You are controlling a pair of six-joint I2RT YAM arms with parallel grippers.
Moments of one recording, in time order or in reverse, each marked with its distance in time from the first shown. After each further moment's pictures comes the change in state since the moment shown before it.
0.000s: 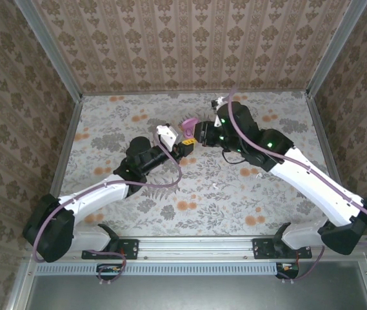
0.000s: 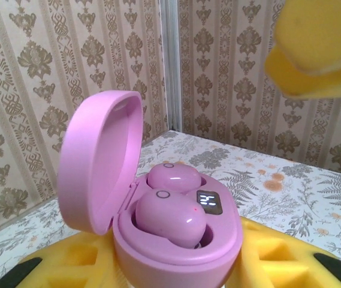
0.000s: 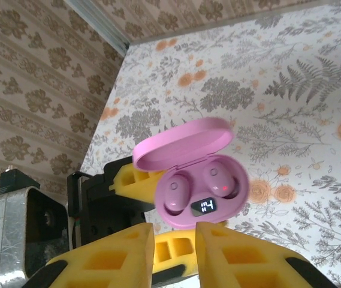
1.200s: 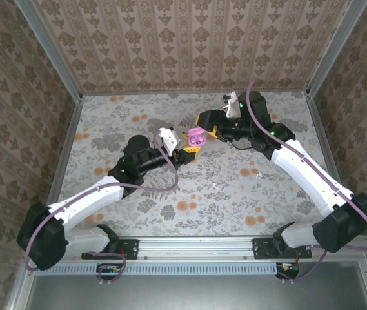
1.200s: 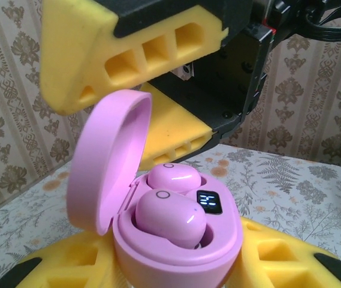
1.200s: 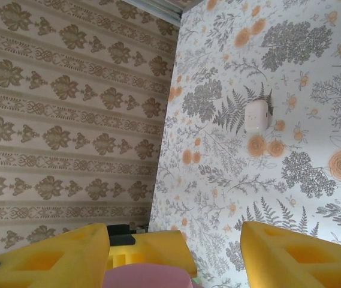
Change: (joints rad) left arm -0.019 -0.071 0.045 -0.177 0.160 0.019; right arm -0.288 0.050 -0.168 0.270 -0.593 0.208
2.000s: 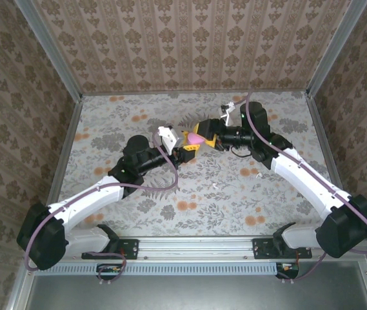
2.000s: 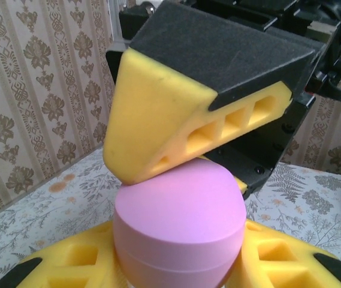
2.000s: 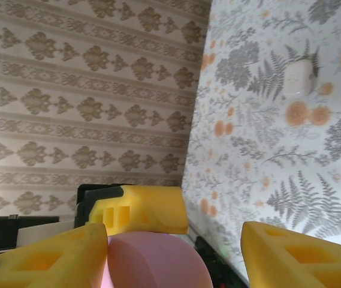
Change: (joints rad) left arm 0.000 0.000 0.000 0.030 -0.029 -0.033; right arm -0.011 -0.049 -0.208 0.256 -0.184 0.122
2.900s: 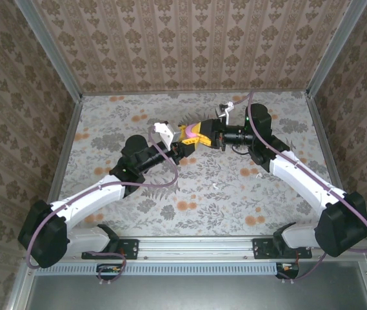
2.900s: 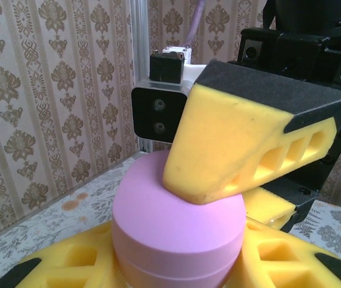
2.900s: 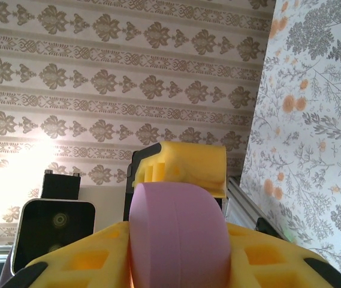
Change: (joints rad) left arm 0.001 0.021 0.000 0.109 -0.049 -0.061; right arm -0.030 0.010 -0.088 0.317 -0.189 0.246
